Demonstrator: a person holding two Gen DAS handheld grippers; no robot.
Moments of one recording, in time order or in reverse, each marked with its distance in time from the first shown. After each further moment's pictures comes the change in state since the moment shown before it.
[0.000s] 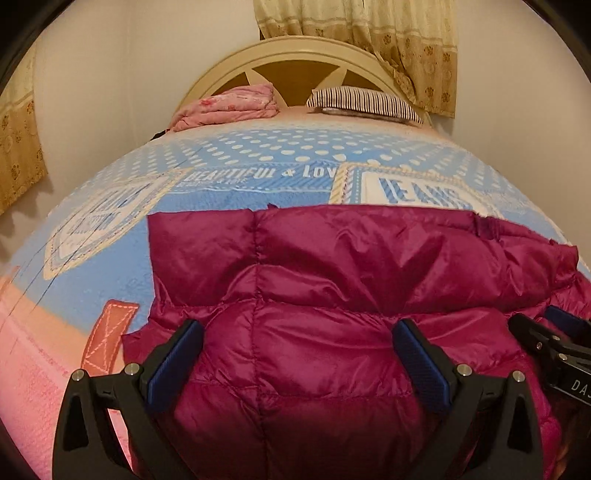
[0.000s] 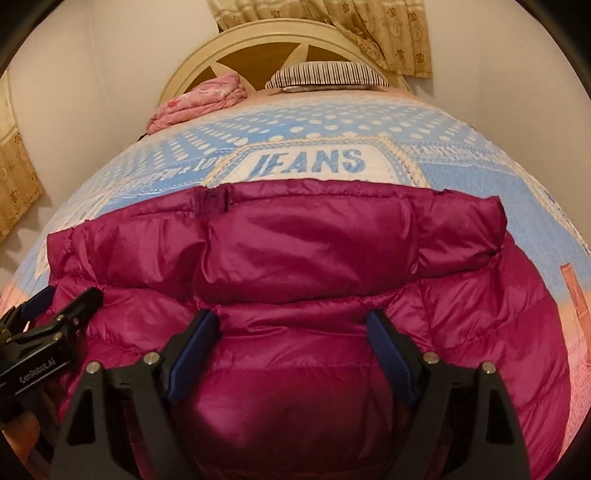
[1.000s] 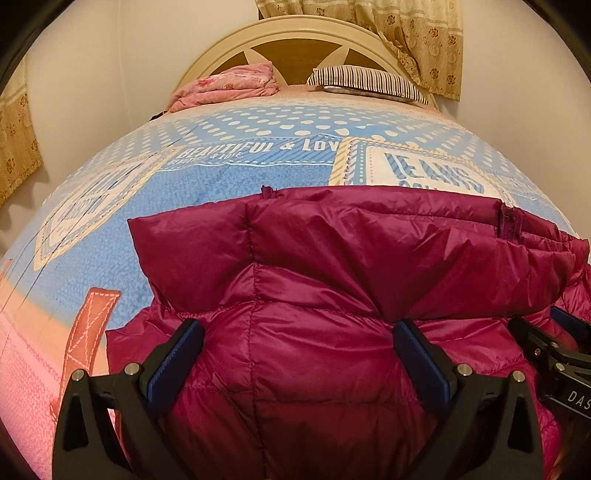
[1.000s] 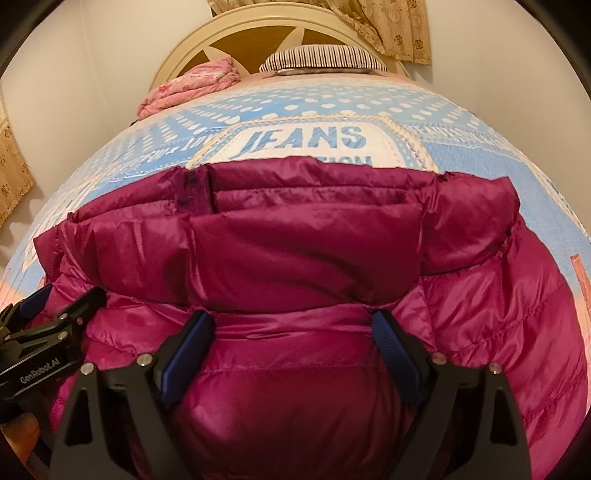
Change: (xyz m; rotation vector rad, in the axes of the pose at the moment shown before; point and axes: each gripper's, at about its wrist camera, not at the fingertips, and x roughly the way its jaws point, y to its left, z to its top) left arm 0.023 -0.003 0.002 -0.001 0.082 0.006; right arm 0.027 -0.001 0.001 0.010 0.066 -0.021
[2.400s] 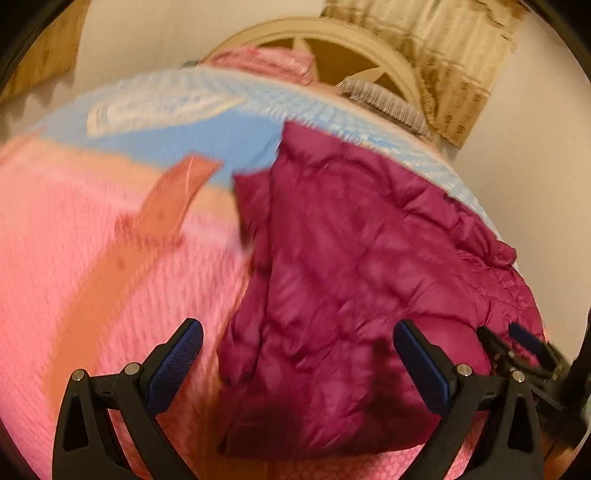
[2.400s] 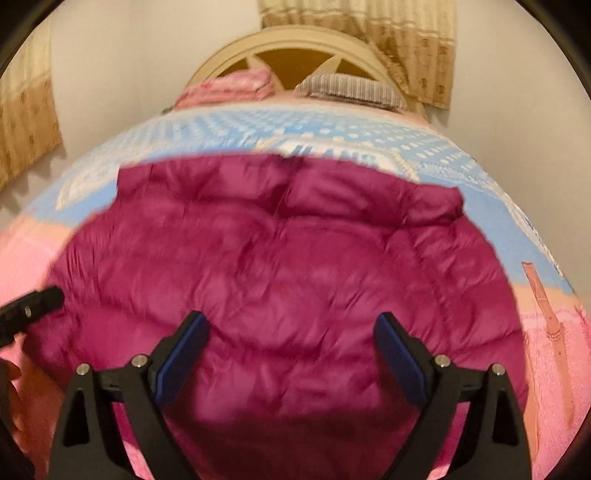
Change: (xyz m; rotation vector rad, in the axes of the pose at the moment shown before) left arm -0.109 0.078 -0.103 -0.336 0.059 -0.189; right arm -0.092 0.046 -0.078 -0.197 -0.070 -0.041
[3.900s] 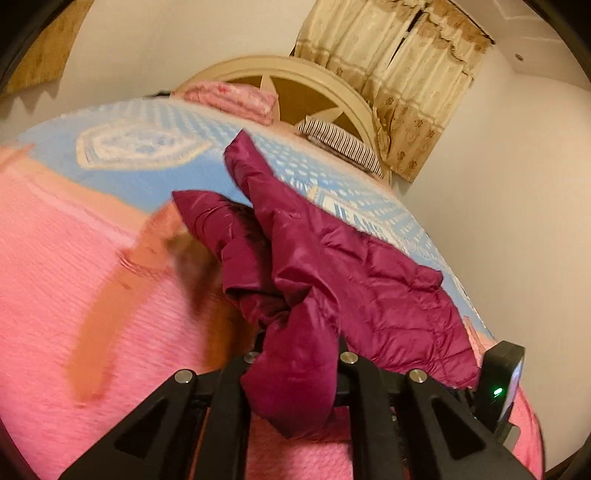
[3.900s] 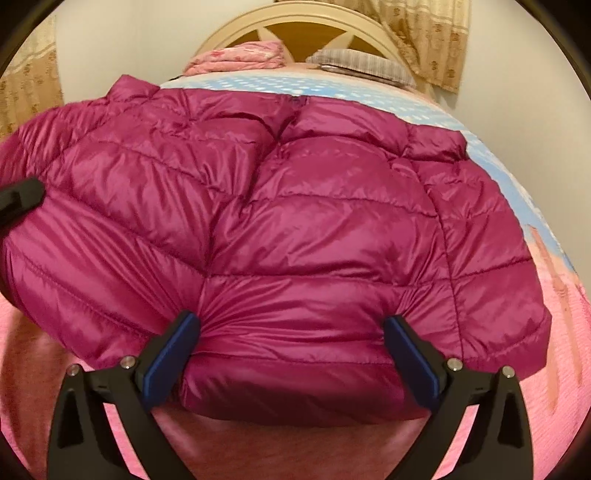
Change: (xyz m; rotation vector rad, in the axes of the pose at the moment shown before) left arm -0.087 -0.003 0.004 0.054 -0.182 -0.179; right arm -0.005 0.032 -0.041 -0.027 0.095 0.023
